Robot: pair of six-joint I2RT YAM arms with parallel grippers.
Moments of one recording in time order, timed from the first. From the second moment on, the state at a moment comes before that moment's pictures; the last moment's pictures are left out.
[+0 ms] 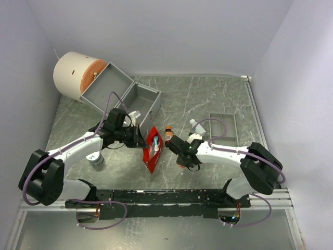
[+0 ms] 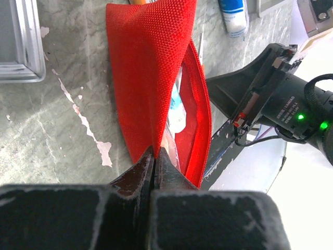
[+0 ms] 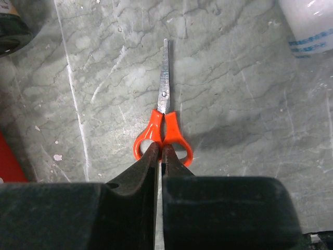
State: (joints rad) left arm -0.50 1.33 0.73 -0.22 0.58 -0.56; right arm 0.95 1.47 0.76 -0.63 0.36 1.26
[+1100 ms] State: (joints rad) left arm -0.50 1.27 0.55 0.14 0.64 -0.92; right arm 0.95 1.20 0.78 -0.09 0.25 0.96
